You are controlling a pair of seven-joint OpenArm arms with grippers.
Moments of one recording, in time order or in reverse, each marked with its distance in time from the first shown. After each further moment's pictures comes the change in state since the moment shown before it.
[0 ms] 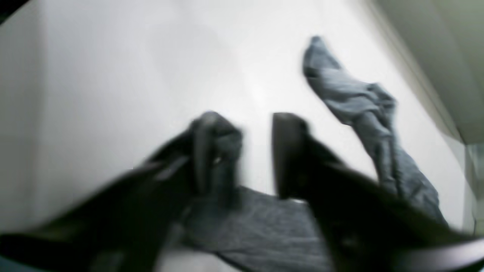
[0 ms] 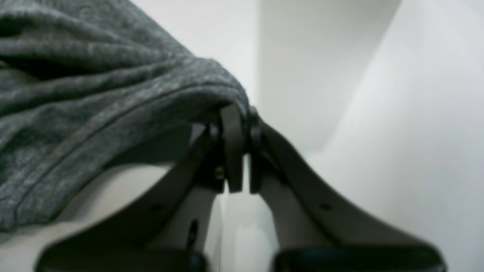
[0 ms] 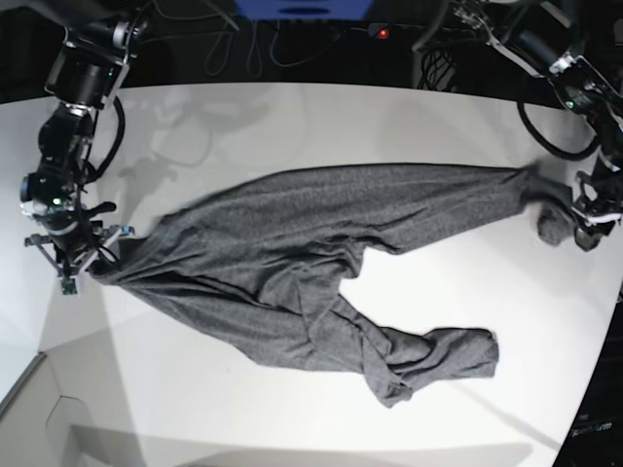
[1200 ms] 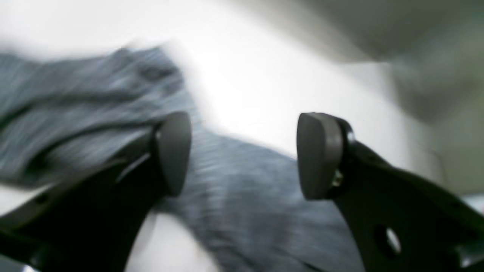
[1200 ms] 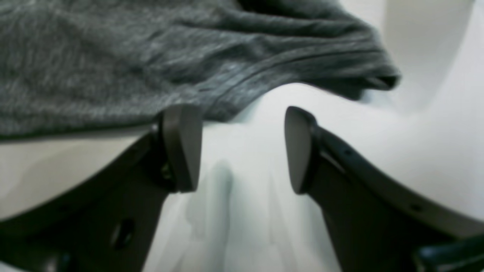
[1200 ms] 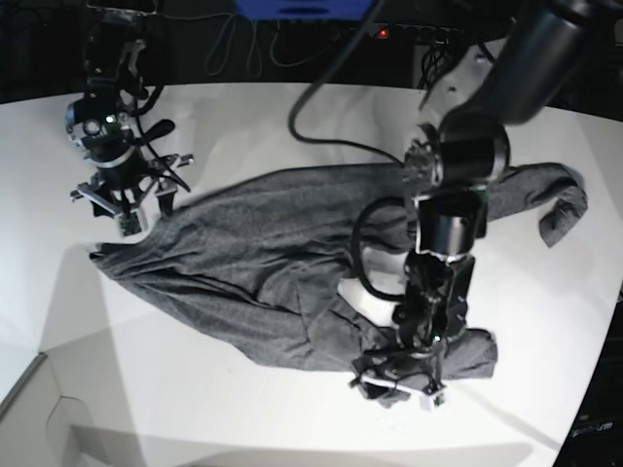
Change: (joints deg) left arm -39.0 11.3 41.3 -61.3 17.9 11.1 -40.3; right arm -20.5 -9.0 -9.4 24.9 -0.5 0.0 -0.8
